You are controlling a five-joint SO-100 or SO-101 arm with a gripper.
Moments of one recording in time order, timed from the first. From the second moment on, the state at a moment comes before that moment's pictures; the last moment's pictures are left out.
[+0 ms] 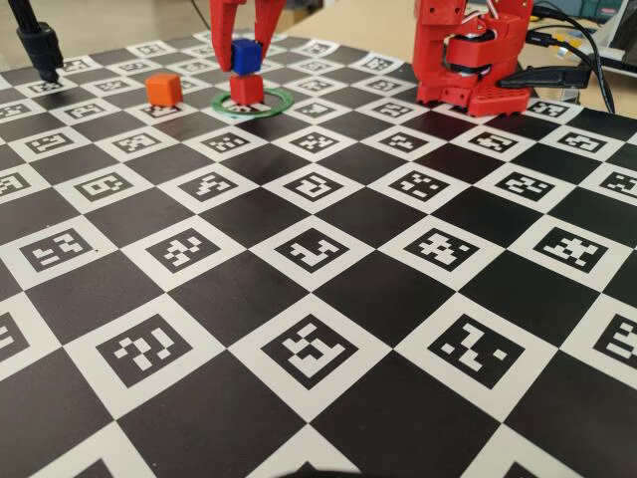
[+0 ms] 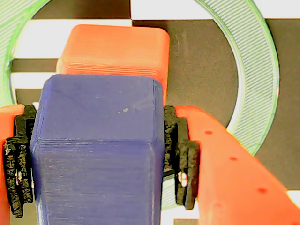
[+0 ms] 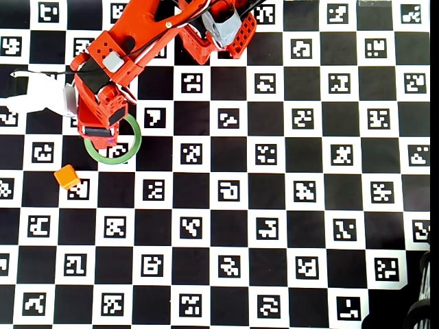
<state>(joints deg) 50.5 90.6 108.6 62.0 -48.6</state>
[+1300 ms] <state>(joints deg) 50.5 89.4 109.3 61.3 -49.1</state>
